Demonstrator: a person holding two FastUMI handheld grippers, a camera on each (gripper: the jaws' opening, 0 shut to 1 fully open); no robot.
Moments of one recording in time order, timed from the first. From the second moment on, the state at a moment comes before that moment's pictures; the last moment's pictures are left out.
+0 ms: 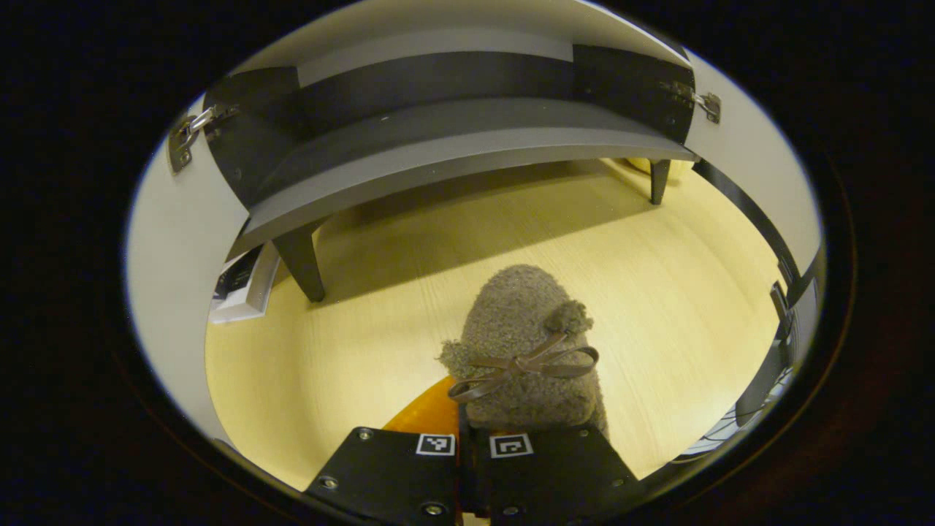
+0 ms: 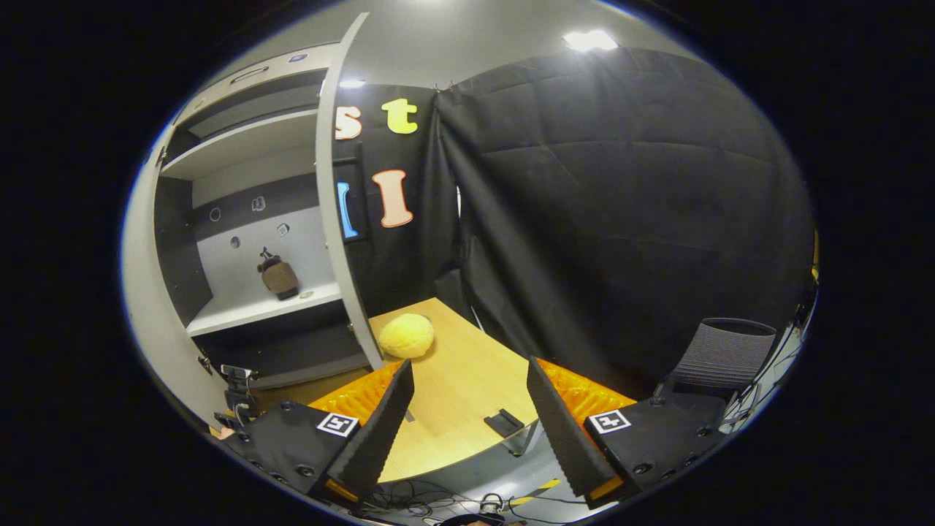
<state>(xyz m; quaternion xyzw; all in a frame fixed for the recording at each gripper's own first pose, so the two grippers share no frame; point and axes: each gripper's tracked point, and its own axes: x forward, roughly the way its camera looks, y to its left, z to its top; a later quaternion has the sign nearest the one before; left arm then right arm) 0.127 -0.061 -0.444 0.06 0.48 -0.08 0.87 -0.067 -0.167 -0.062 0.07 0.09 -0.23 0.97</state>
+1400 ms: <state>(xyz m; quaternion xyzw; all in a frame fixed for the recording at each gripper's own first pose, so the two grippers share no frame) 0.136 -0.051 -0.437 -0.01 0.37 -0.05 0.93 0.065 -0.269 -0.028 0.06 0.06 -0.15 0.99</state>
